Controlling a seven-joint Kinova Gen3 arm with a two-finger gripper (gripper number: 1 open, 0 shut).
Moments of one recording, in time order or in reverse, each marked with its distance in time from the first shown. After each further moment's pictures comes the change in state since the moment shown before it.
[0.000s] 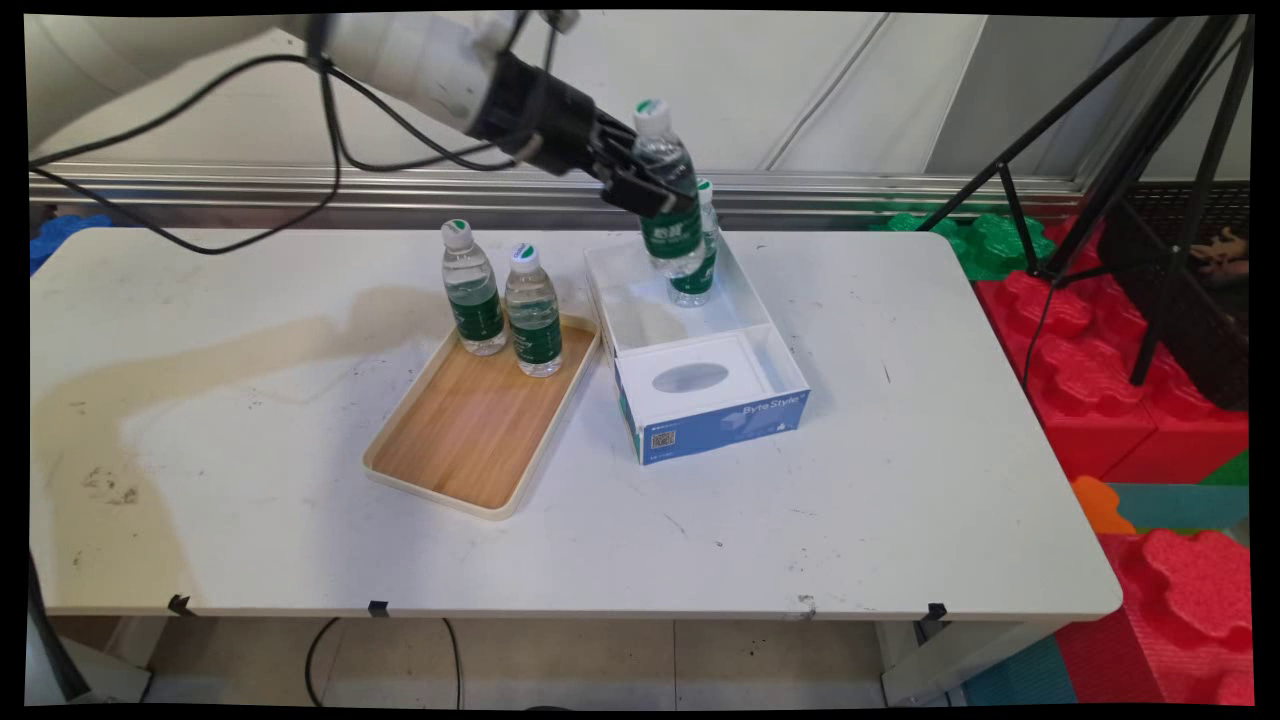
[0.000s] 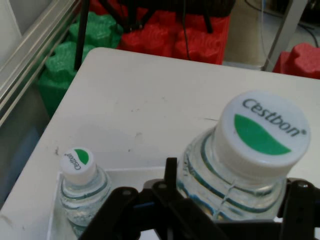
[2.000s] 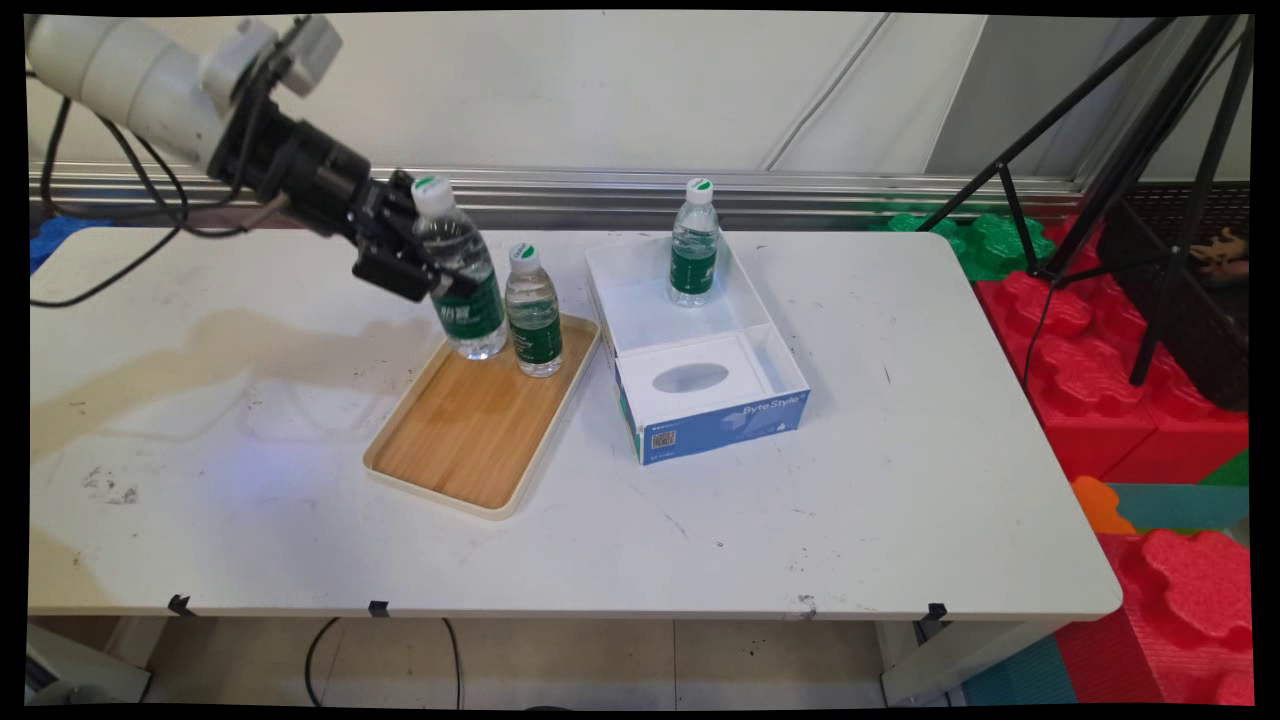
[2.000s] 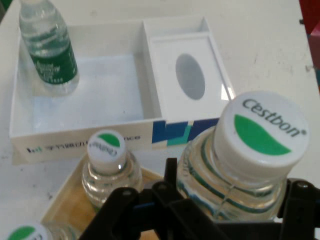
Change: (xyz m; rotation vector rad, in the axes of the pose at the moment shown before) arm -0.096 0.026 -0.149 -0.079 -0.174 0.041
